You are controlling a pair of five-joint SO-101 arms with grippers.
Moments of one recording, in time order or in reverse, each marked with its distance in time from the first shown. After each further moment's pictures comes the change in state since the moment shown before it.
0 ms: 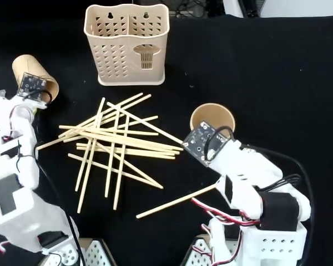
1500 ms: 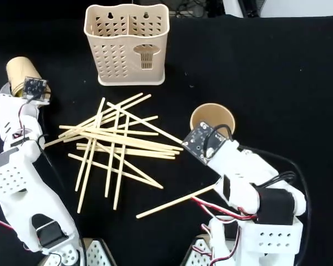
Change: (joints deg) left arm 0.8 26.4 -16.3 -20.4 10.2; right arm 0.0 0.0 4.0 0.0 -0.5
